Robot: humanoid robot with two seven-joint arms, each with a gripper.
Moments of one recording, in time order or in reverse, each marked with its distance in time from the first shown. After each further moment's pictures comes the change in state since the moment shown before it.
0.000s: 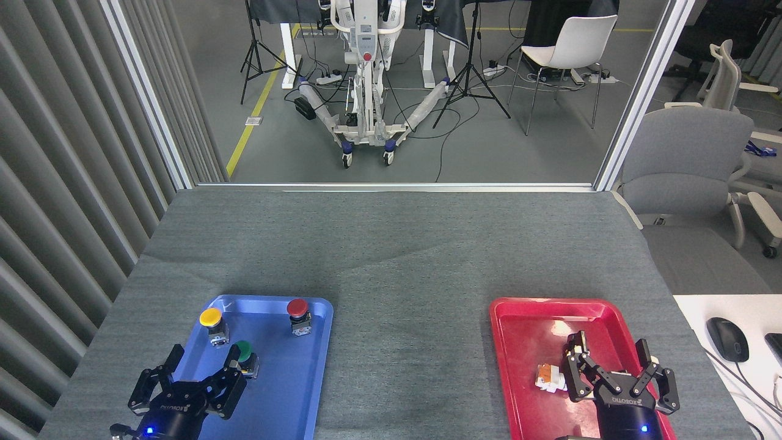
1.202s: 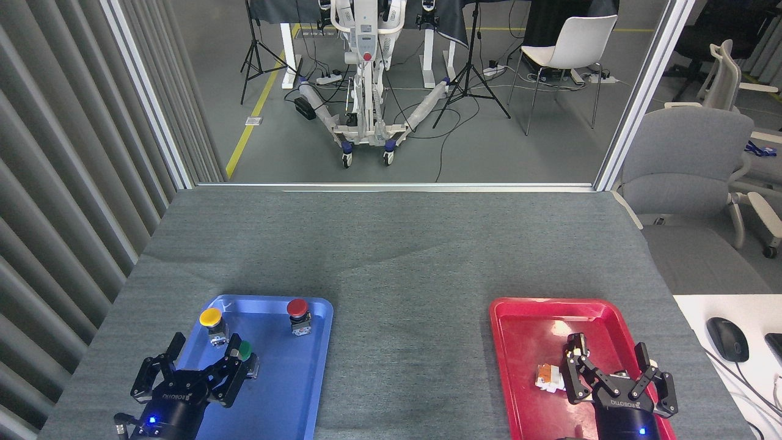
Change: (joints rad) left arm -0.050 0.002 -0.001 0.064 -0.013 -0.016 0.067; right arm 0.003 0.008 0.000 0.007 -0.002 0.008 -0.010
